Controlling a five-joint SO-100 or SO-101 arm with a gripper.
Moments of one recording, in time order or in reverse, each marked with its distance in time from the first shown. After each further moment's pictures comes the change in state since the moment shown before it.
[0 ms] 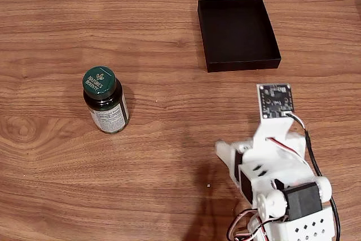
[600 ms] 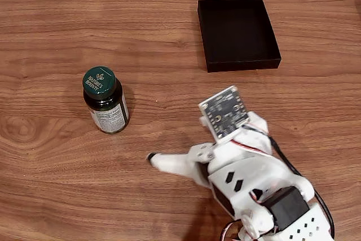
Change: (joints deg) arm -20.3 -0.1 1.1 -14.9 7.7
